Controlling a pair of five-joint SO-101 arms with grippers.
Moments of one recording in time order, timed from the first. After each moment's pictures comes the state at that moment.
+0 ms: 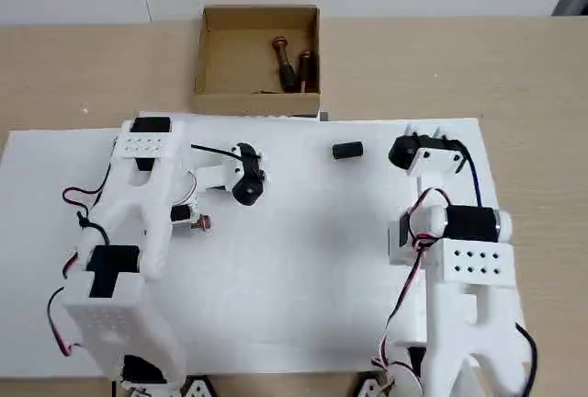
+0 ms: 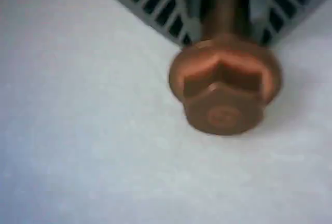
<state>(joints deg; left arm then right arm) -3.2 18.3 9.0 88.7 -73.2 1.1 -39.6 43.7 83.2 3.9</state>
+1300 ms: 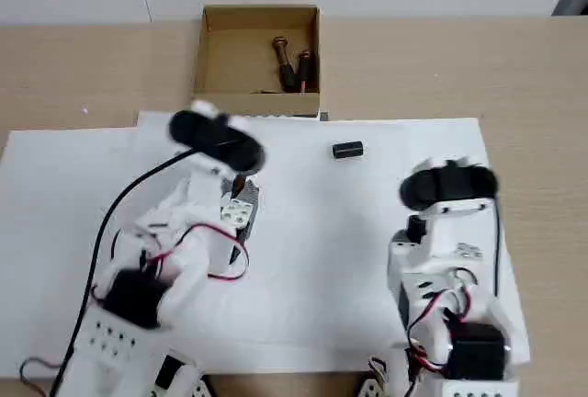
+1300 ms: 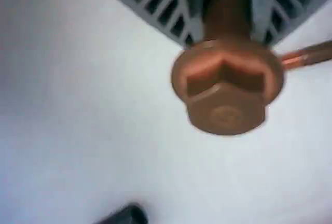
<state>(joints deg) 19.8 -64.3 54.3 58.3 6.2 -3.5 -83.4 59.0 78.5 -0.2</state>
